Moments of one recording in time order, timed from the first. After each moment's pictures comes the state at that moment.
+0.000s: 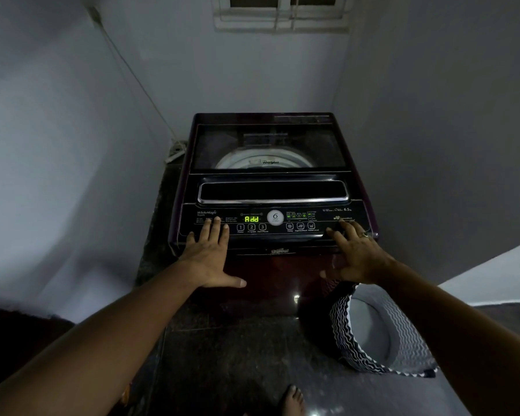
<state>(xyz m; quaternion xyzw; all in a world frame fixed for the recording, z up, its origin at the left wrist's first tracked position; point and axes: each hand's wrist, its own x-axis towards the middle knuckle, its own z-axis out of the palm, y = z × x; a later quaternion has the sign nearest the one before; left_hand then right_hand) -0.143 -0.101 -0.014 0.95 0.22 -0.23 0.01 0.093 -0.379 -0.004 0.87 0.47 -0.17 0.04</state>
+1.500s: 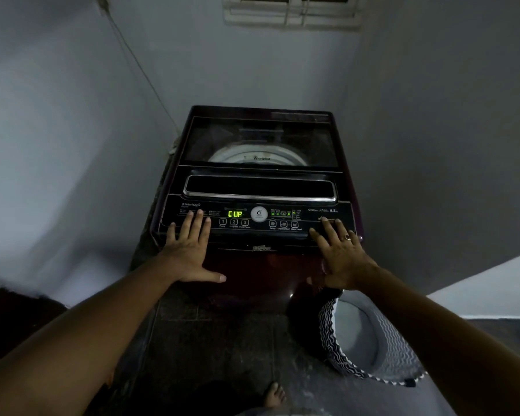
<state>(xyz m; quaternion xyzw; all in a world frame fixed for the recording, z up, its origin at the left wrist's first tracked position) -0.143 -0.110 -0.026 0.94 0.25 -0.24 0.03 0.110 -0.390 -0.019 0.84 0.51 -0.15 0.09</state>
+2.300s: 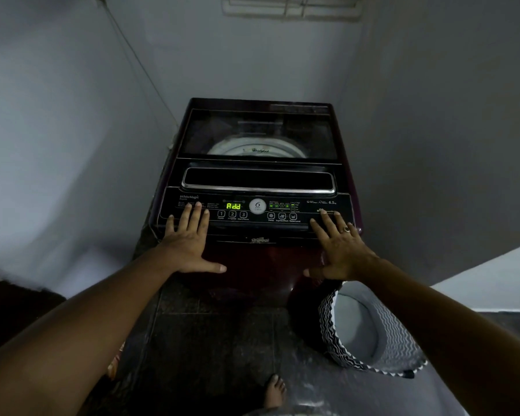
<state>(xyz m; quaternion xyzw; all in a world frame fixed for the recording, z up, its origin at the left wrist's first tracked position) -0.141 -0.113 -0.023 0.93 0.26 -0.24 0.03 0.110 -0.392 -0.019 0.84 0.52 -0.16 0.09</state>
